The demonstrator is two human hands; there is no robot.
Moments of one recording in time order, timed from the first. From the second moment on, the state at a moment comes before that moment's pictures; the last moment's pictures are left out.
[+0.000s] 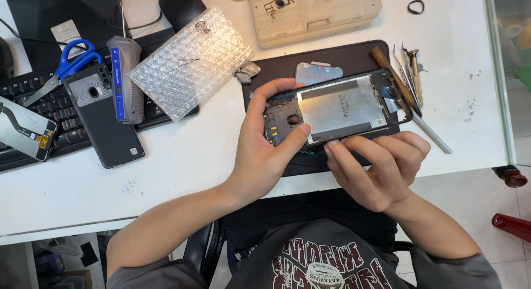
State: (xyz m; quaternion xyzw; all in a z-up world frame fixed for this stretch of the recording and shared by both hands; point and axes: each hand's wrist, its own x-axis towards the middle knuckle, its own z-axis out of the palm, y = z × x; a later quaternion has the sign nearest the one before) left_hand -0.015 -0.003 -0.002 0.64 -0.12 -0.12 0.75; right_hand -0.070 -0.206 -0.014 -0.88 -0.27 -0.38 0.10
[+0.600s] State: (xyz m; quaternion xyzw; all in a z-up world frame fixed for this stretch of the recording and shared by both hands) left_hand 0.001 -0.002 -0.008 0.66 -0.18 -0.05 0.72; right_hand -0.018 -0.214 0.053 -0.84 -0.48 -0.26 -0.02
